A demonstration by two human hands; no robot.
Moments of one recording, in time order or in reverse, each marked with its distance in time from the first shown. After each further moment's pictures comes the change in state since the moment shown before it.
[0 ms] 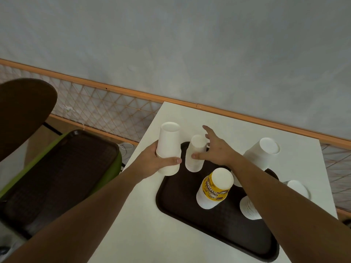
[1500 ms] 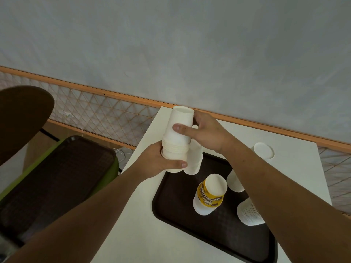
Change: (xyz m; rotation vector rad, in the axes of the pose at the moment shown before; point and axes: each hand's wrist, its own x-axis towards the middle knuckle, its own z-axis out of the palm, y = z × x) left_hand 0.011 0.028 0.011 -0.001 -0.056 0.097; right_hand -0.019 -0.095 -0.041 0.219 0.036 -0.295
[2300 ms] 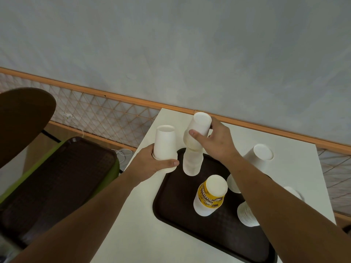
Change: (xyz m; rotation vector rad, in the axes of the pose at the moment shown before) left_hand -0.009 -0.014 -0.012 0.039 0.136 -0.071; right_hand -0.007 0.053 0.004 -0.213 0.398 0.093
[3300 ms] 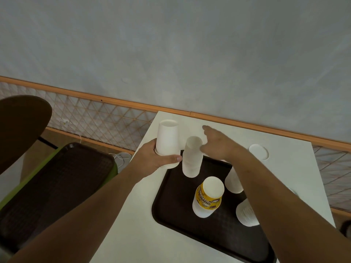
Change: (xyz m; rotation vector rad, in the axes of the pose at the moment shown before) left_hand 0.009 0.026 0.002 0.040 -0.009 0.042; right_hand 0.004 -0.011 -0.029 -0.184 -0.463 0.205
